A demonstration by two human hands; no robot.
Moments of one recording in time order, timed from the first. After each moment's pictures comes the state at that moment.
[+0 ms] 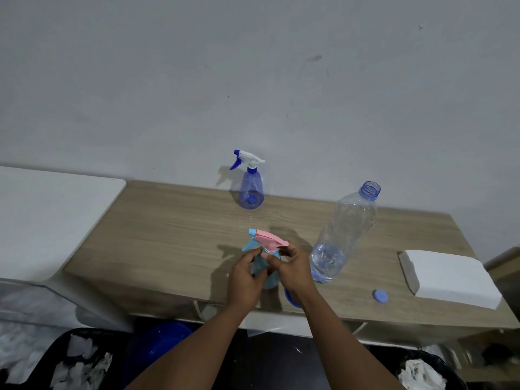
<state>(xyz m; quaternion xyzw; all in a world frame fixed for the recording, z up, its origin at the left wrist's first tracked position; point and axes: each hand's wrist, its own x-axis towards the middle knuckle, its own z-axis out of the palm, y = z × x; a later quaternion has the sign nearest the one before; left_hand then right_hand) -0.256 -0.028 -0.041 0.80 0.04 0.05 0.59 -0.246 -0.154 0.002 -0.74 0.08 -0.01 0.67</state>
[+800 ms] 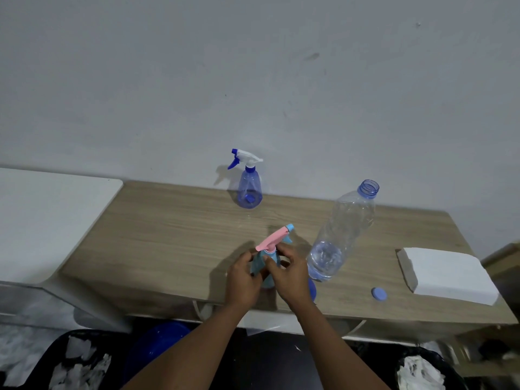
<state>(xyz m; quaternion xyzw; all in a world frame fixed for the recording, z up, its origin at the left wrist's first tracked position) -0.253 -0.026 -0.044 0.81 0.04 0.04 0.58 -0.261 -0.145 -0.001 -0.79 0.06 -0.09 0.60</state>
